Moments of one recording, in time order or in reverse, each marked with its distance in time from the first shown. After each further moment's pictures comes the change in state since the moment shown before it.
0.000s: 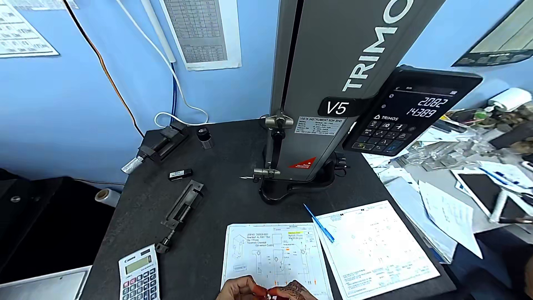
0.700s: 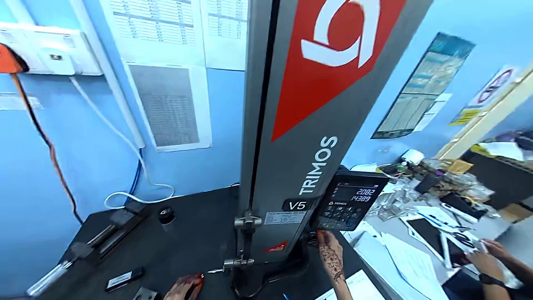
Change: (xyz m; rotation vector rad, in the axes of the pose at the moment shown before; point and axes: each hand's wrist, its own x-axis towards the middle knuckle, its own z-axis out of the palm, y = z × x) left_hand 0.195 0.066 -0.149 1.370 0.532 0.485; right_hand 0.255 0.105 -0.202 -0.436 0.568 0.504
